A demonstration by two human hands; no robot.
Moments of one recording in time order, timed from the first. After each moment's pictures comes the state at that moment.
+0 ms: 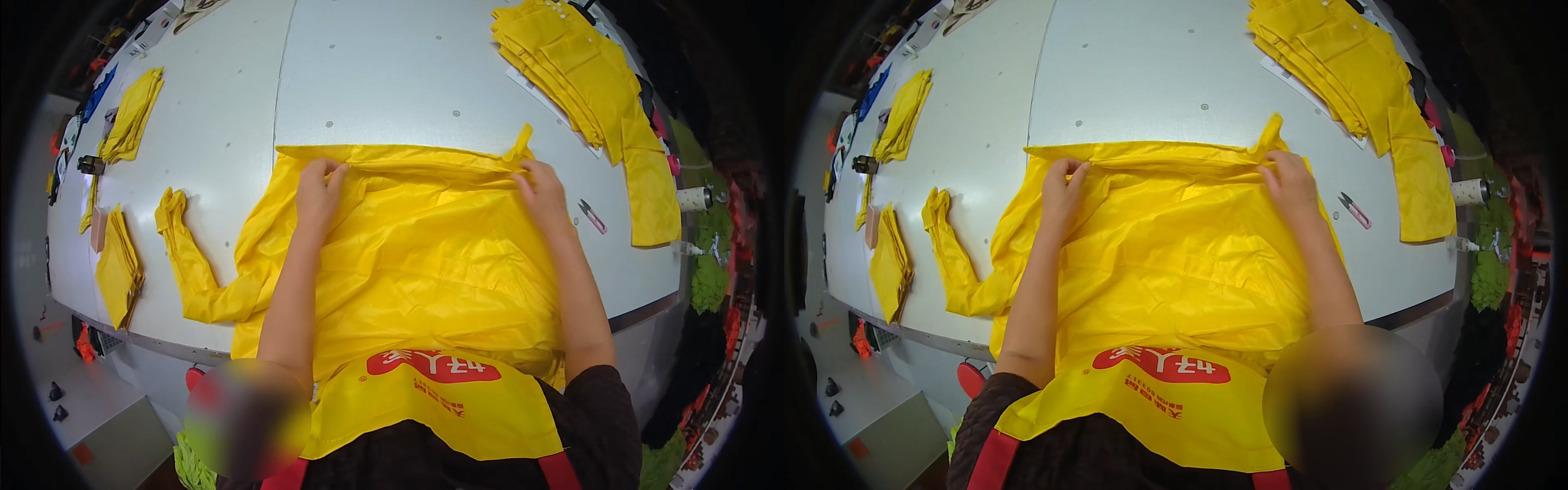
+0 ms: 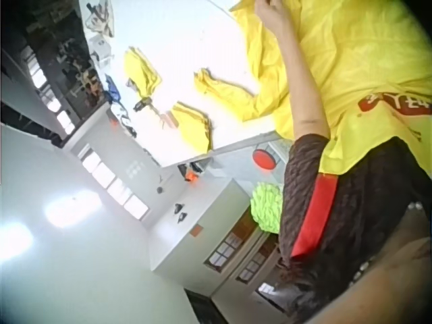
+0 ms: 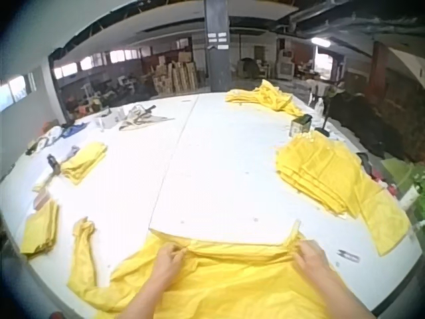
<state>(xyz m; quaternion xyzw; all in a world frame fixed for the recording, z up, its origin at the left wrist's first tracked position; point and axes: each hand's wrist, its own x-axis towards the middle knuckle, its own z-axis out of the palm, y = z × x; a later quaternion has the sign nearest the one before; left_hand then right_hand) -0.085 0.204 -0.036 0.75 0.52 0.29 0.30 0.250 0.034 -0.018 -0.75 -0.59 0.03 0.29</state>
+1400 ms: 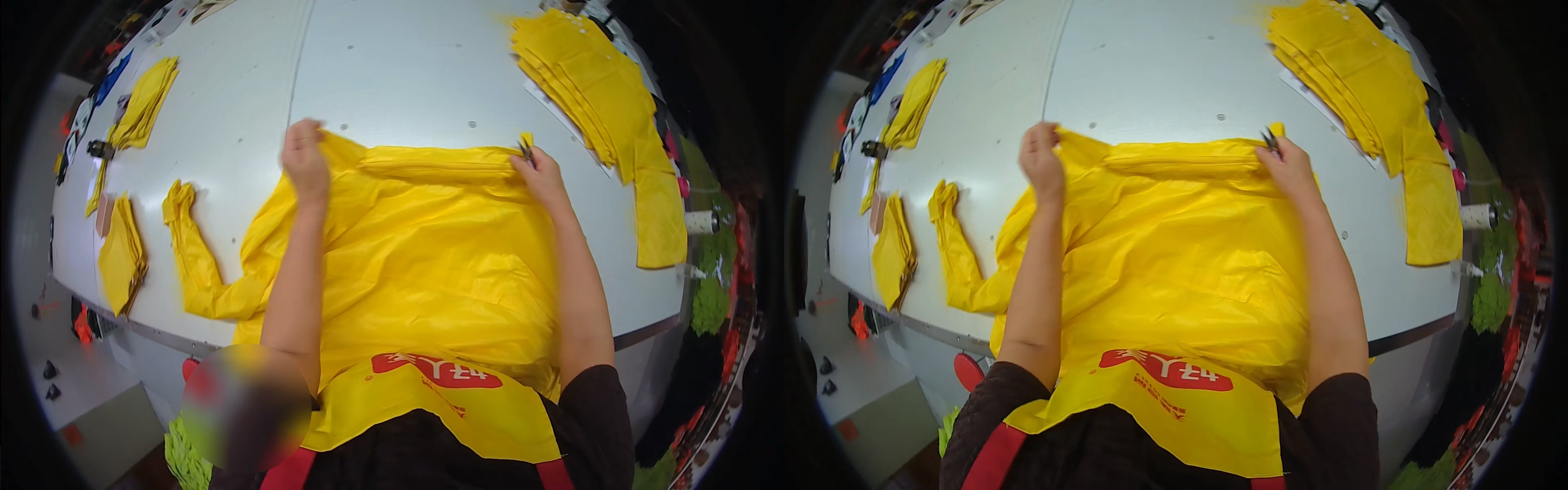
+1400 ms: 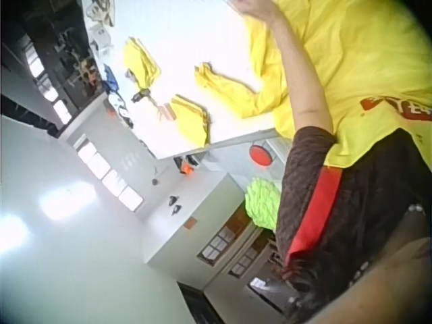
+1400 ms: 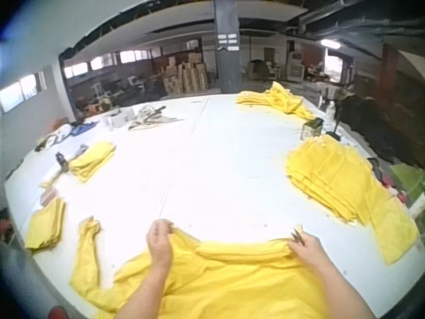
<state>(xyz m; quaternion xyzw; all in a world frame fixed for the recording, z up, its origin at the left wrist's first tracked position) -0.065 0.245 -0.004 0.58 0.46 0.58 0.35 0.266 0.093 -0.032 -0.77 -0.46 0.25 0.37</state>
